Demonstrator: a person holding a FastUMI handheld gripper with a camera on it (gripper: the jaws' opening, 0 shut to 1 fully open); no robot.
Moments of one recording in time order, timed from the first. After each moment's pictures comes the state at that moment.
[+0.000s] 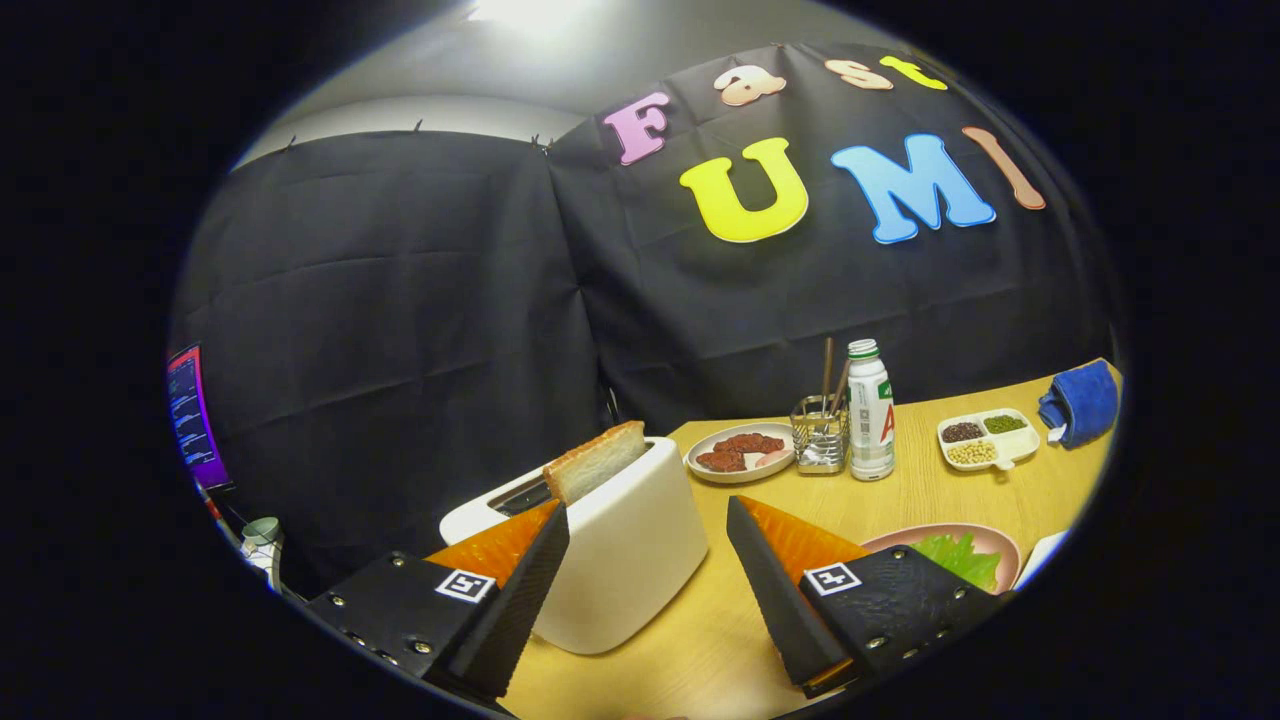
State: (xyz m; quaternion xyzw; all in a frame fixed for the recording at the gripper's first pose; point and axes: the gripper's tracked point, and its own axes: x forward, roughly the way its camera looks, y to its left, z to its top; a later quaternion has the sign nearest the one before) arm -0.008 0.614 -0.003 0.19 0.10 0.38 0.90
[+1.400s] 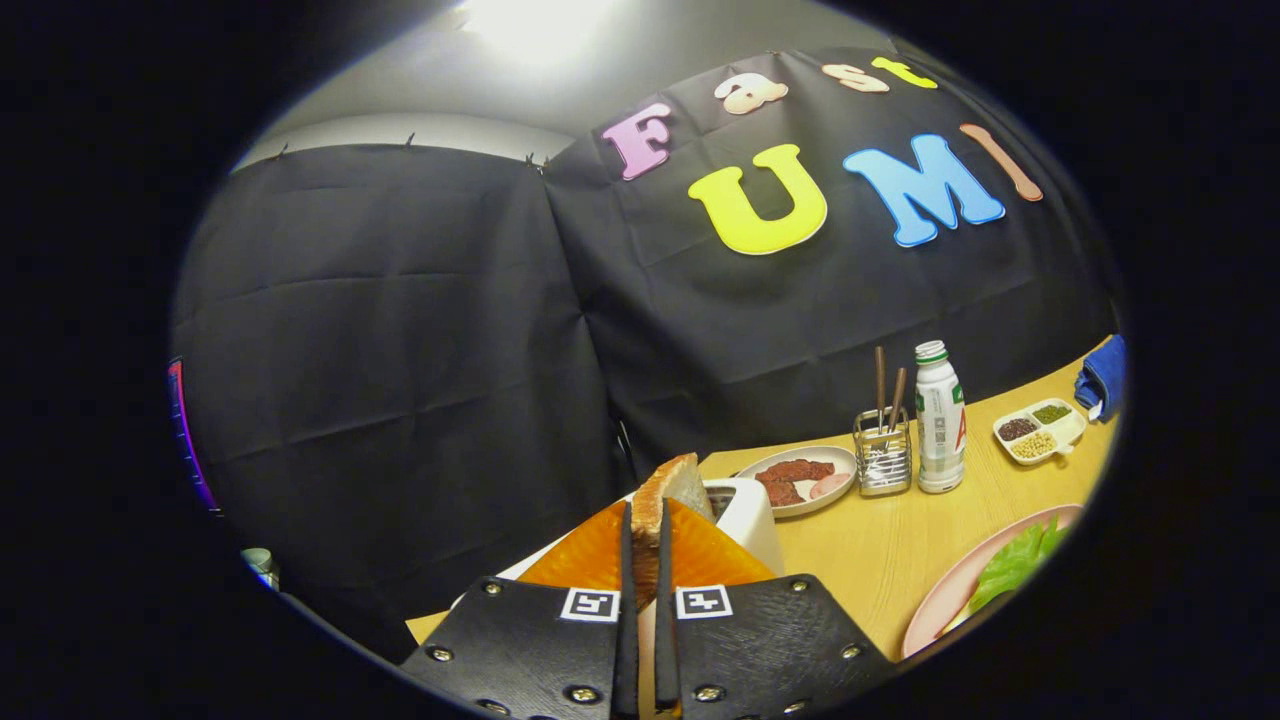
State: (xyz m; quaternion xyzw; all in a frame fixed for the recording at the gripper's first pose) arm 0.023 0.696 0.026 0.23 0.06 0.37 0.90
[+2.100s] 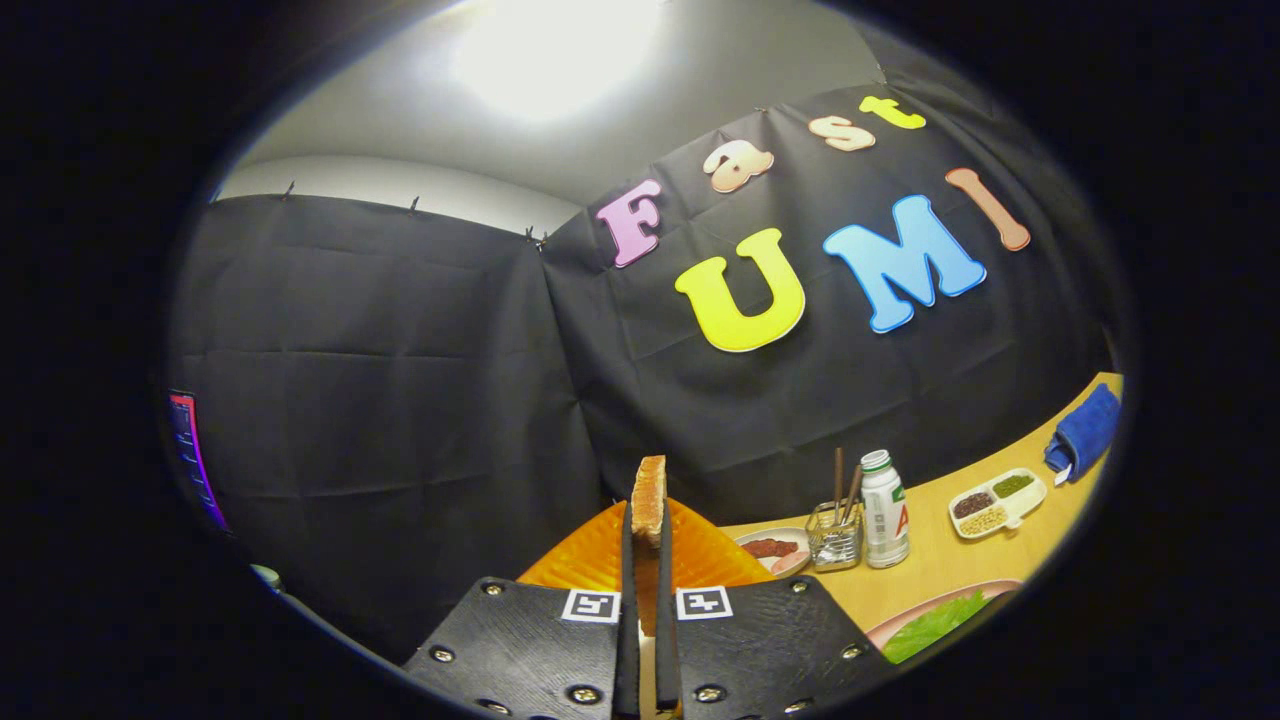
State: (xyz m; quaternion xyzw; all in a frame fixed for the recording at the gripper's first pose) arm 0.036 0.588 0.089 0.25 -0.03 0.32 0.91
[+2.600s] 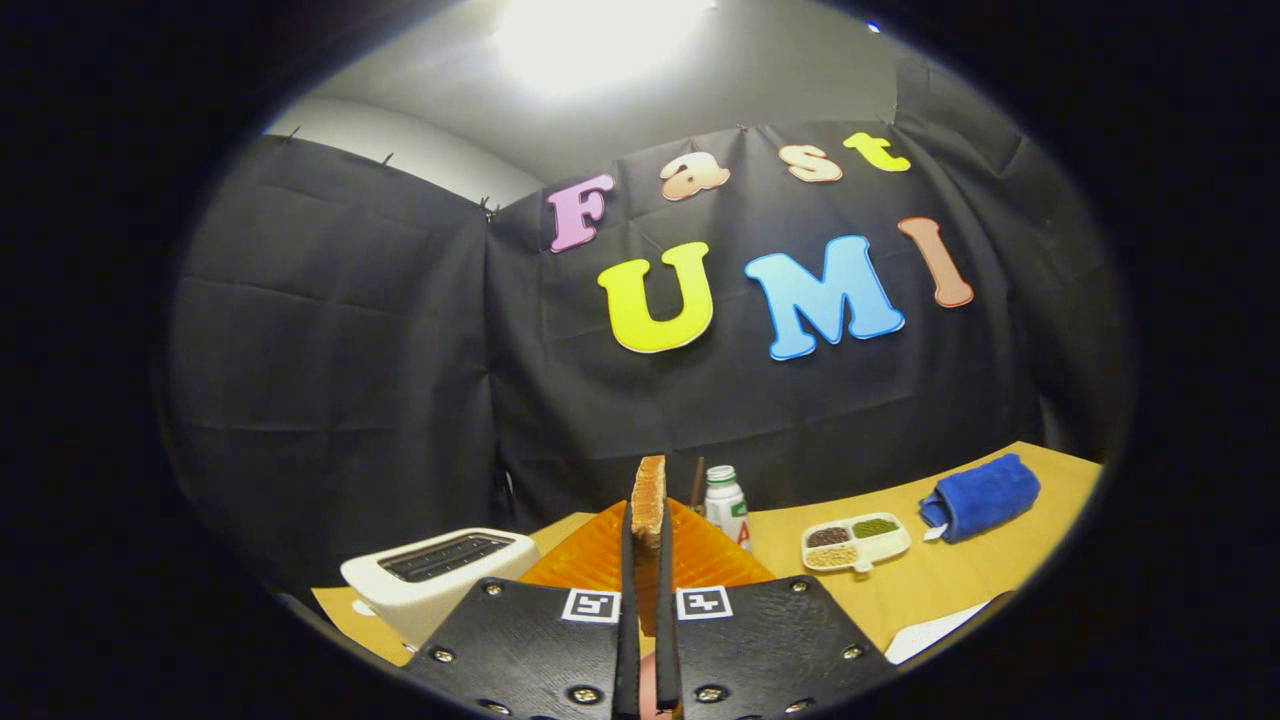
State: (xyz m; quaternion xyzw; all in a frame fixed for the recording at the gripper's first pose) arm 0.056 0.479 0.014 0.15 0.01 0.22 0.96
